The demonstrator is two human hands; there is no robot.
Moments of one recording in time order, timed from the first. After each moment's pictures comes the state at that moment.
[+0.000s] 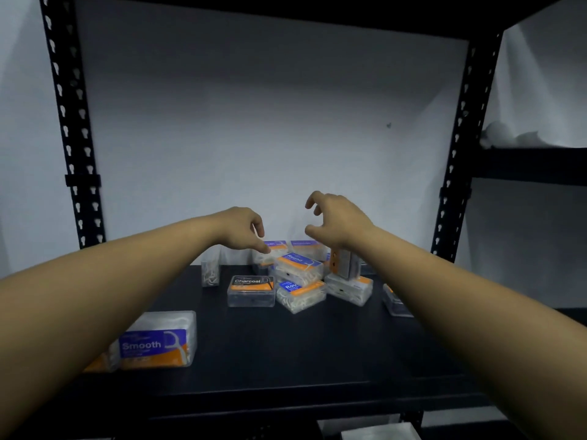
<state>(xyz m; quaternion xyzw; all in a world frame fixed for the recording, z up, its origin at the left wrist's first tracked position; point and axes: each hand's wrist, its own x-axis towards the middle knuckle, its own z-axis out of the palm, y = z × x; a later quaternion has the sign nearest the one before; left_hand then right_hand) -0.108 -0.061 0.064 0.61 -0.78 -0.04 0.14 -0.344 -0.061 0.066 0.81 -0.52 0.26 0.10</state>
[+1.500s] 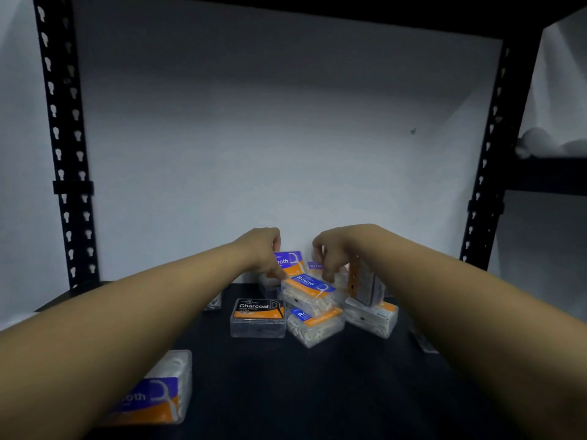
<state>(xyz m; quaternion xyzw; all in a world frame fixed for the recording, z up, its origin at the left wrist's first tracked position) -0.129 -0.114 0.035 0.63 -0.76 -0.03 0.17 -0.314 -0.134 0.069 0.81 -0.59 -0.09 0.00</state>
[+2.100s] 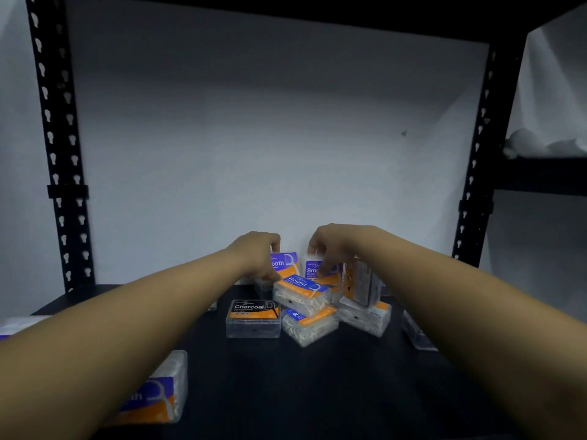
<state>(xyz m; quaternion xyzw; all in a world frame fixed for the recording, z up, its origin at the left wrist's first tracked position) -0.132 -0.110 0.030 0.61 -0.77 0.01 0.16 -0.328 -0.133 0.069 0.83 -0.56 -0.03 0.03</state>
